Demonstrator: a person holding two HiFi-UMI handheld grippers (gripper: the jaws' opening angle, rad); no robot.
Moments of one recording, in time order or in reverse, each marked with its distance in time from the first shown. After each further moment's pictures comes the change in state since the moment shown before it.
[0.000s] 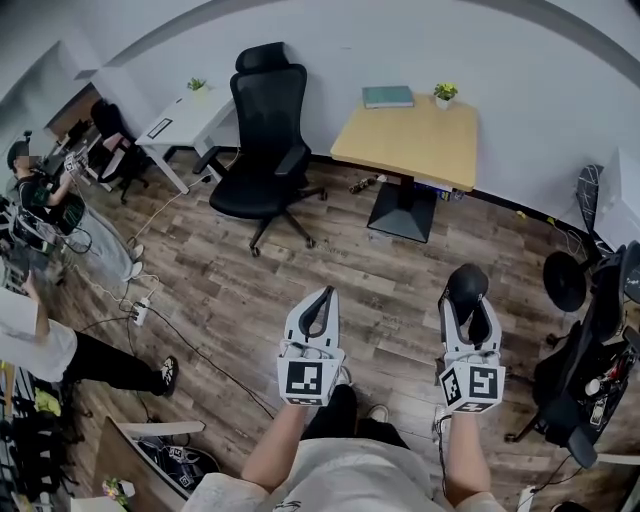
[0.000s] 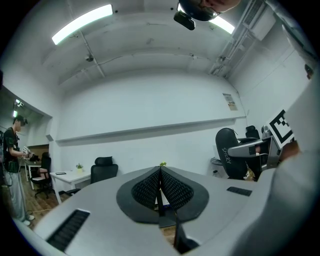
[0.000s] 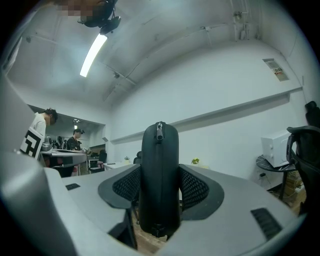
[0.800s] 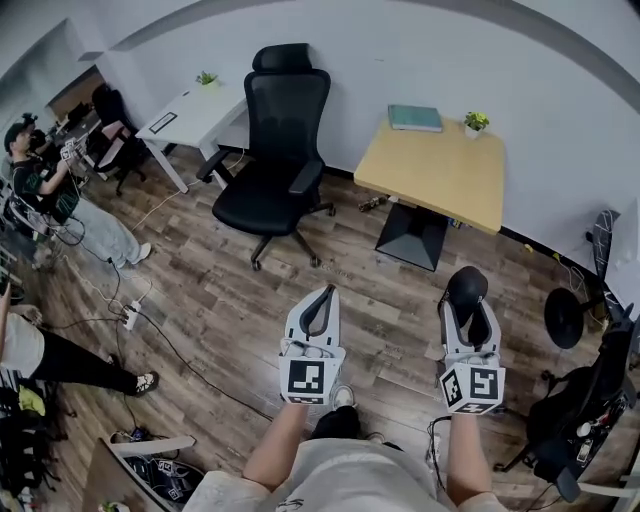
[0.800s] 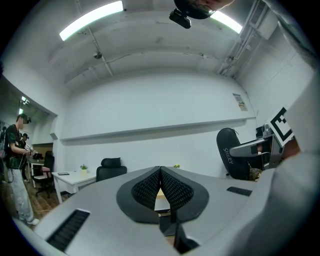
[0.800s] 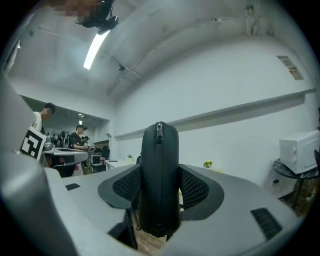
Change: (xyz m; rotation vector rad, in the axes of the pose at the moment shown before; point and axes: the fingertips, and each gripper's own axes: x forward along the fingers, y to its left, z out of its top) left arm 0.101 0.135 -0.020 -0.026 -0.027 0.060; right arm 0.168 0.057 0.004 -0.051 0.022 0.058
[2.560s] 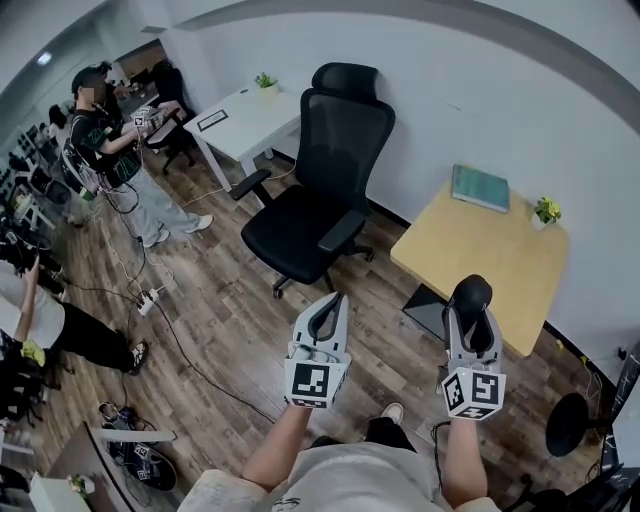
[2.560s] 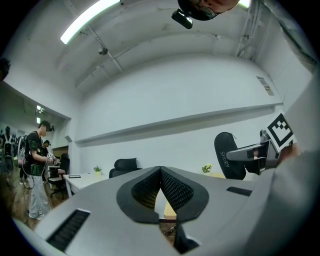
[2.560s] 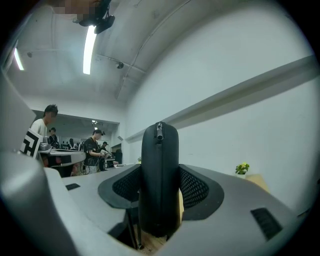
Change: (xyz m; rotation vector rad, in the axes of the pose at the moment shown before) left arm 0.255 0.111 -0.012 0.004 0.026 0.229; right arm 0.339 -0.054 0.008 0.042 -0.005 0.239
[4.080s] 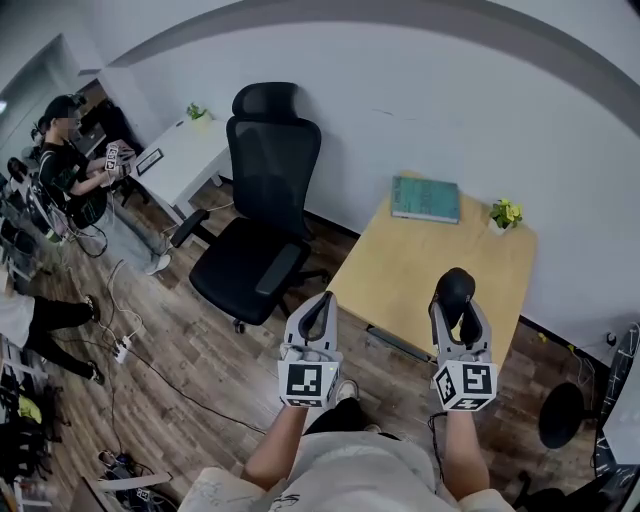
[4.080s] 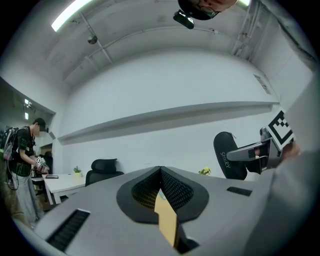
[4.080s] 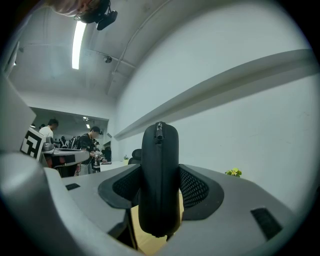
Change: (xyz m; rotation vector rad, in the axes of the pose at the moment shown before) left arm 0.216 -0.098 -0.012 0.003 0.002 -0.092; right arm 0.107 -0.185 -0.004 -0.001 0.031 -0.066
